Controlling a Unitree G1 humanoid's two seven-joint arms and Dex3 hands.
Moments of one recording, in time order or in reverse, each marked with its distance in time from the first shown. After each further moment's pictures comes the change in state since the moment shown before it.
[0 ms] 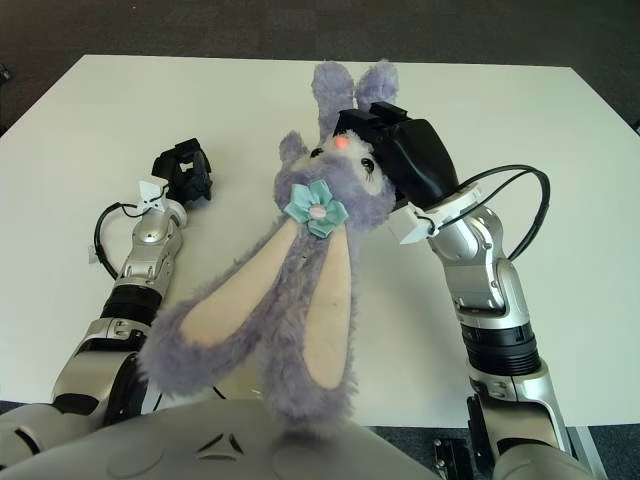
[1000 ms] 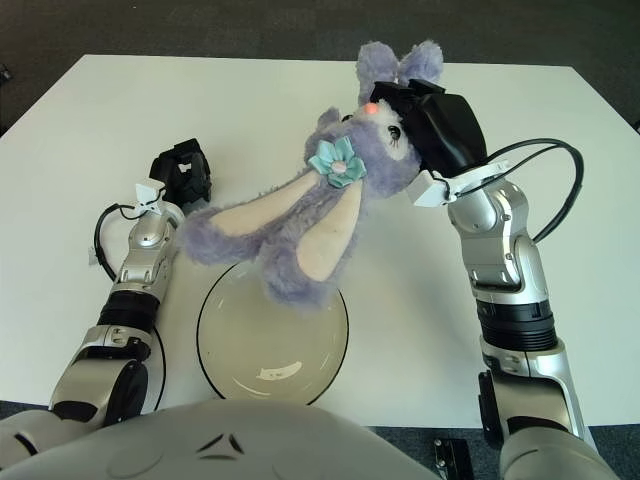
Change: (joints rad) left arm 0.038 -0.001 -0.004 -0.072 -0.012 0.008 -0.032; right arm -0.102 -0.087 -0.033 0.098 -0.098 0.105 -0.027
